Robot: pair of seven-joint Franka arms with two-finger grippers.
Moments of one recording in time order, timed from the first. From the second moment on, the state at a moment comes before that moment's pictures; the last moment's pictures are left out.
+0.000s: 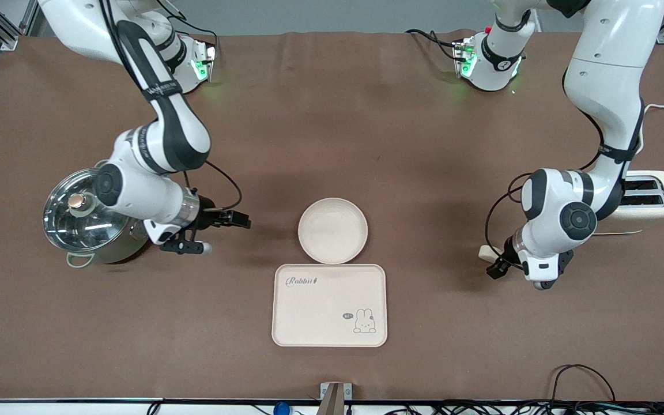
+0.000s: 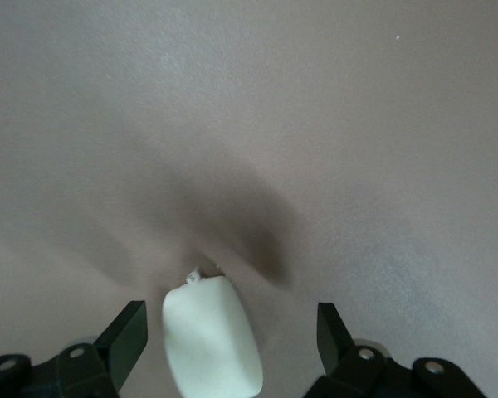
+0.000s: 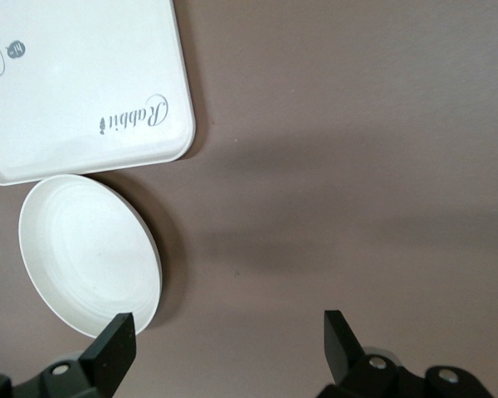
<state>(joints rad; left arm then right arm) -0.06 0.63 -0.07 -1.81 -0.01 2.47 -0.94 0.36 0.42 -0.01 -1.85 0.49 2.26 0.17</state>
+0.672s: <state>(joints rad) -0.06 0.66 -0.12 -1.80 -0.06 2.49 -0.97 0.54 0.55 -0.01 -1.87 0.58 2.53 0.25</state>
